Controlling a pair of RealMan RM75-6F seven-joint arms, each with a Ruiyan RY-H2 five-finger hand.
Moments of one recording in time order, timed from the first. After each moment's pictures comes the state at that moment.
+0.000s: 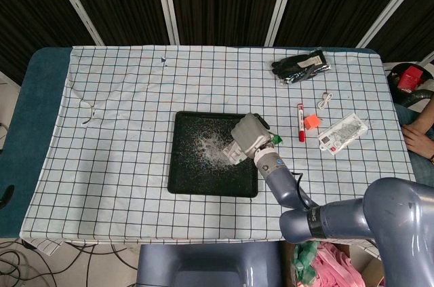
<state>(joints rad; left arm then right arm) -0.02 -1.08 -0.09 -1.56 1.51 1.63 -0.07 1.50 -1.32 -0.14 -1.81 -0.31 1.08 -1.12</state>
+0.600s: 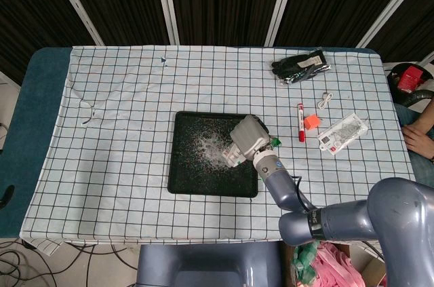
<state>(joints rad) -0.02 -1.08 -0.09 -1.57 1.51 1.63 -0.07 1.45 -1.32 -0.08 -1.82 -0.30 1.08 -1.09</state>
